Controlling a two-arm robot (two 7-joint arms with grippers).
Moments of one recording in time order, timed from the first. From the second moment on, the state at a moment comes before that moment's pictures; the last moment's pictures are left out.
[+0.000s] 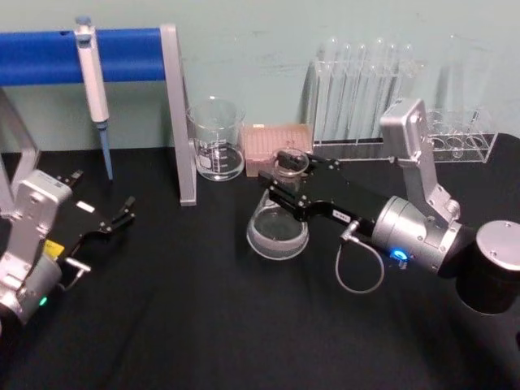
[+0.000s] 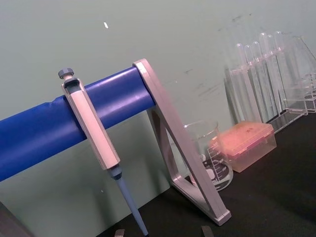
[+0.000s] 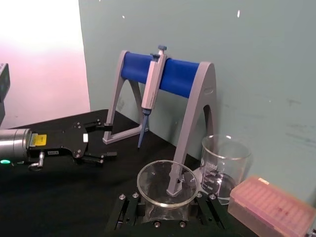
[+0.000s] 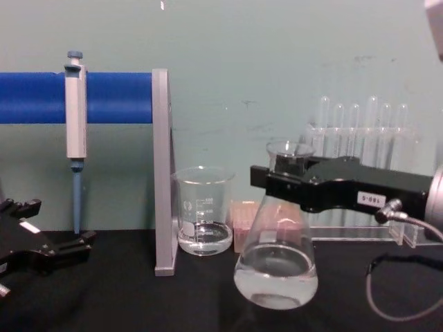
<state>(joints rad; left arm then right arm) -0.20 0.60 0.45 -1.41 -0.25 -0.12 0.03 0.34 0.39 -0.46 -1.48 0.42 0.04 0.52</state>
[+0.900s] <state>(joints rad) -0.20 0.60 0.45 -1.41 -0.25 -0.12 0.03 0.42 0.33 -0.51 -1.29 0.40 0.00 0.54</state>
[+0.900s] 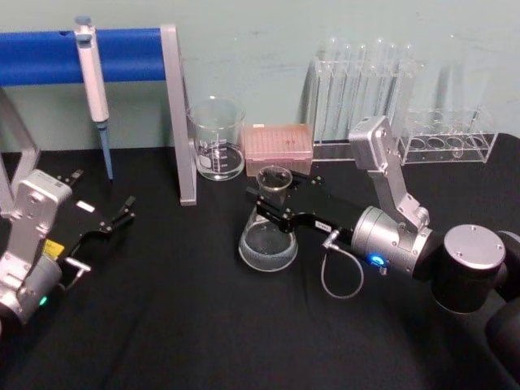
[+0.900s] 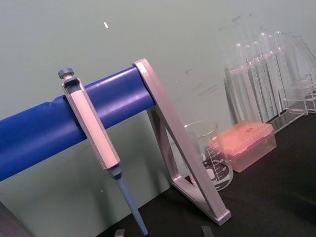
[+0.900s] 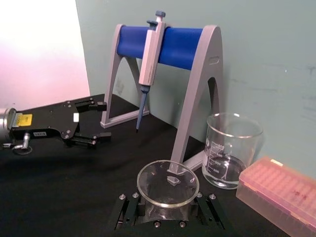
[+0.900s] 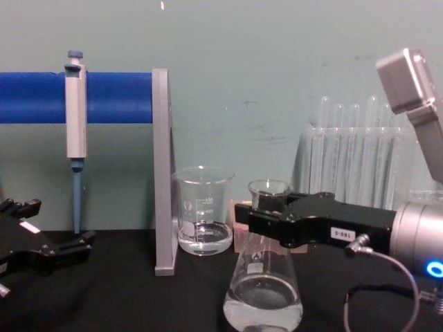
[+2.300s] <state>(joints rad) -0.20 0.60 0.45 -1.41 -0.25 -0.12 0.03 0.44 0.31 -0.52 -1.22 0.37 0.00 0.55</state>
